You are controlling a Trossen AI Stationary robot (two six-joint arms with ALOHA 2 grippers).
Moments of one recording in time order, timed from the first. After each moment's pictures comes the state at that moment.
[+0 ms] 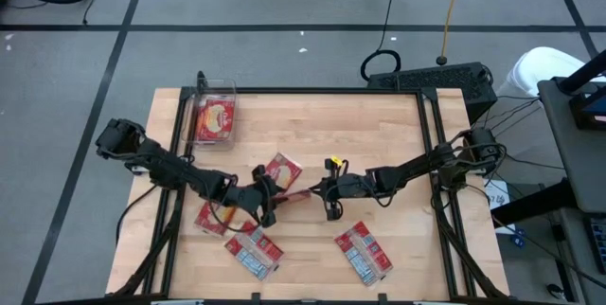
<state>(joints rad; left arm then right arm) -0.35 1.52 0.67 0.18 -0.42 -0.40 0.19 1.71 0.74 0.45 0.23 -0.09</state>
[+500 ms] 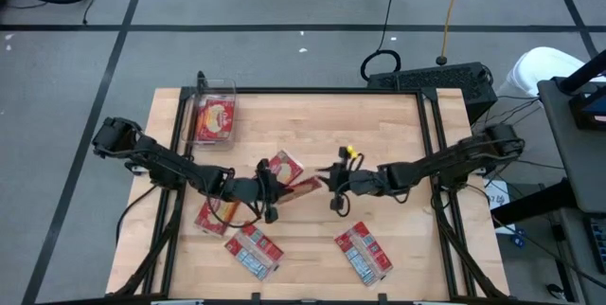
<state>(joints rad) -0.31 1.48 0.67 0.32 -0.40 -0.29 0.21 1.52 0.74 0.31 0.50 -0.13</state>
